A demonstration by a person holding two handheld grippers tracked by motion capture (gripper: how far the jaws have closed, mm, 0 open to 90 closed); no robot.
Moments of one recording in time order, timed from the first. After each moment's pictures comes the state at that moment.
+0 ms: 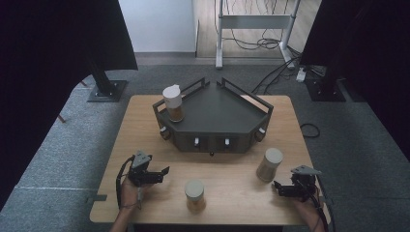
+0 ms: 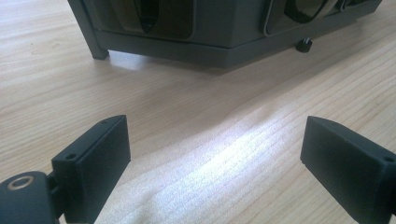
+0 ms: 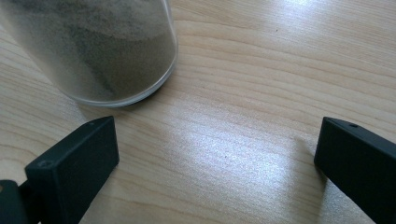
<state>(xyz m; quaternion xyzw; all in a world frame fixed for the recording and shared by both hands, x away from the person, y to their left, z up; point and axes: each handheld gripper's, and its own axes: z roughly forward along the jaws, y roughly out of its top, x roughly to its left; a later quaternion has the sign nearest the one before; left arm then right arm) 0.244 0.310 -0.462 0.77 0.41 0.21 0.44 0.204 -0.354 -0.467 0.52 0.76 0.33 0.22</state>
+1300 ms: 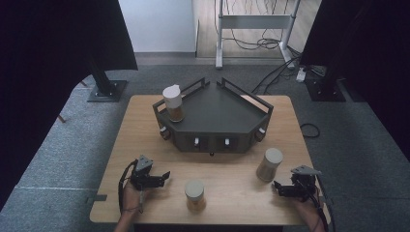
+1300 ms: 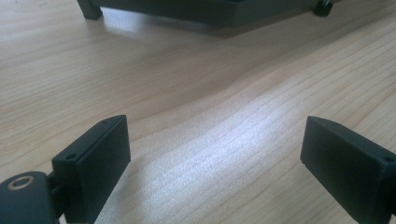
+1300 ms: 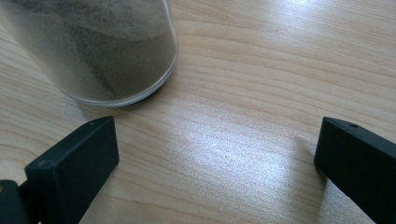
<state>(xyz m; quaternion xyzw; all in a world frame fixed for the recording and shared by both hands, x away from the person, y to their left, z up) 0.246 0.301 -0.472 0.79 0.43 0.20 0.40 0.204 -0.354 -0.467 0.52 0.76 0.33 0.22</state>
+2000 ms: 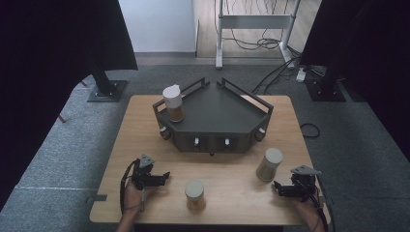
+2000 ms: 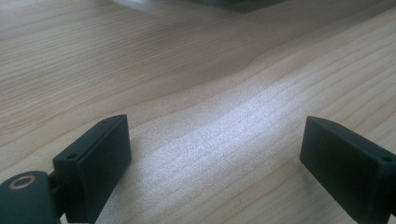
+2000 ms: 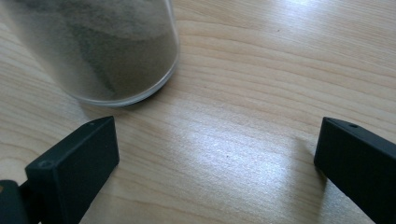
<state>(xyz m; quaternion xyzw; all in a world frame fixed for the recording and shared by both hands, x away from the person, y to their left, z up) 0.254 0.284 -0.465 0.80 0.45 0.20 0.35 0.204 -0.355 -0.467 0.51 0.76 0.33 0.22</state>
